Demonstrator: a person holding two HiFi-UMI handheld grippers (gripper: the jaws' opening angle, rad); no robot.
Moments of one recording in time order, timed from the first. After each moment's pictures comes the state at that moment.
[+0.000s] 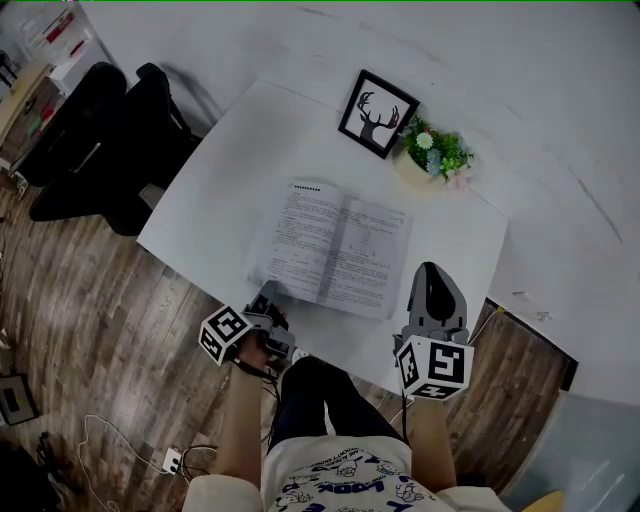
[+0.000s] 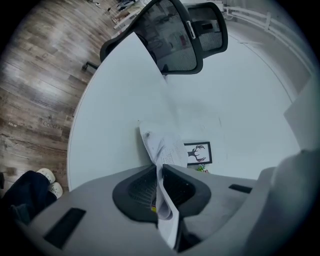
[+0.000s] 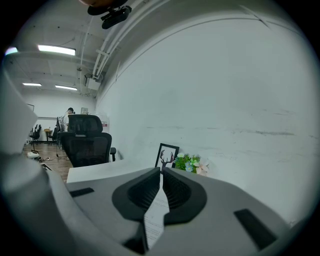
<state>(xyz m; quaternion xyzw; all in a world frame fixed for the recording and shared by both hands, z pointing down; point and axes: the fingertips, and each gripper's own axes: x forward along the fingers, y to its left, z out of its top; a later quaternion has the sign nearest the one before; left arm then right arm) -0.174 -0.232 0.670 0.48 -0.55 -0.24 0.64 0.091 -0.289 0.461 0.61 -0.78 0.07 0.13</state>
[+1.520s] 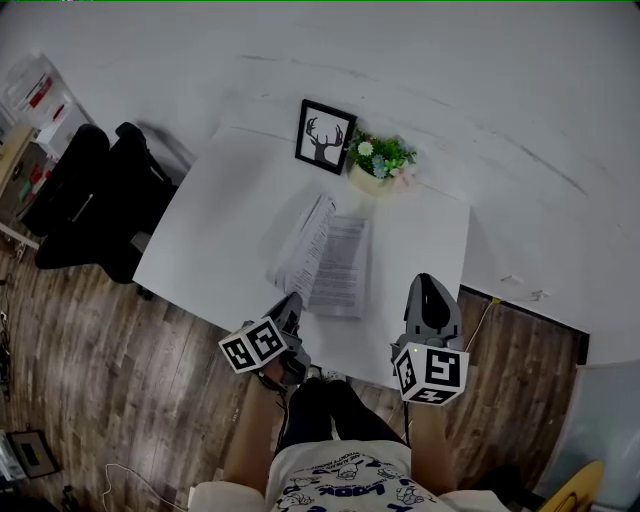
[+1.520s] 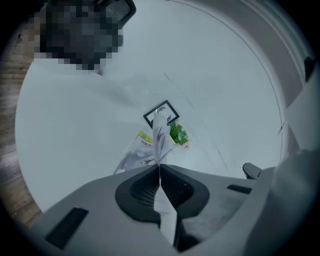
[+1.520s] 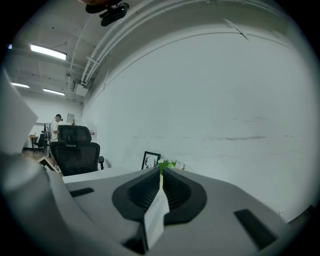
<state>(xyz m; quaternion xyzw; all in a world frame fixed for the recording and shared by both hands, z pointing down) -0.060 -0.234 0.590 0.71 -0.49 -0.05 0.50 0.160 -0.229 0.423 0.67 -0.74 0.06 0.08</state>
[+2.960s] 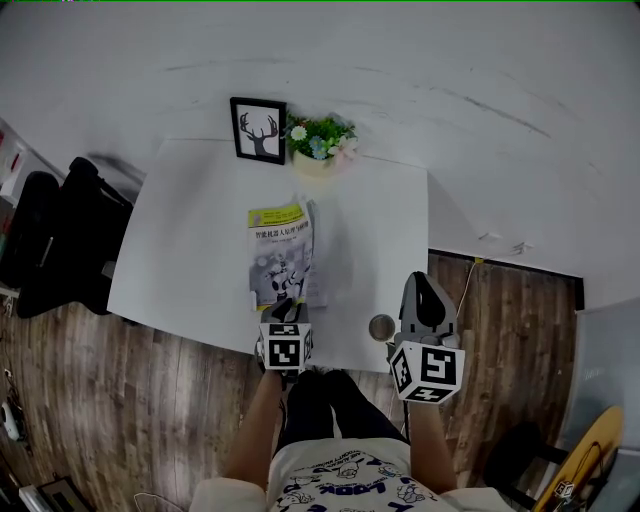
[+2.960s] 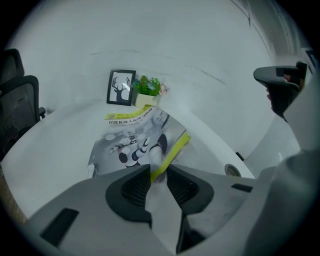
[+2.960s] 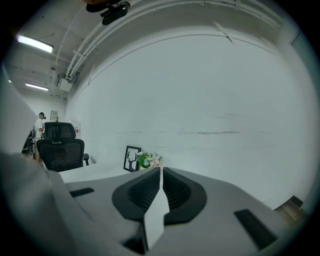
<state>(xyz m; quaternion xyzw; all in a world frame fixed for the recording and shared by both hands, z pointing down) 0.036 -0.211 0.659 0.80 -0.44 0.31 0.27 0.238 -0.185 0.443 0.73 -0.67 0.09 0.08</state>
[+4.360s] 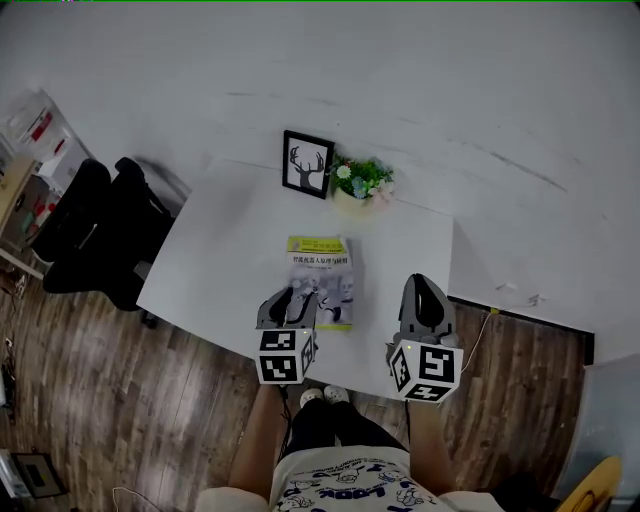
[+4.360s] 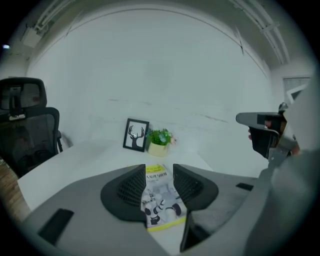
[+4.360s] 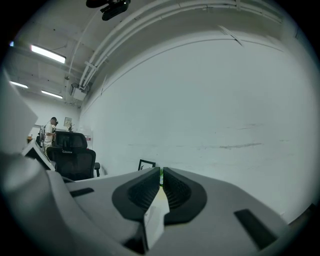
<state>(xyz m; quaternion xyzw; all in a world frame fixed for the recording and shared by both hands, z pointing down) -0.007 -0.252 0.503 0.82 -0.52 0.16 0.19 0.187 -0.227 0.393 0.68 -0.73 0.04 0.05</state>
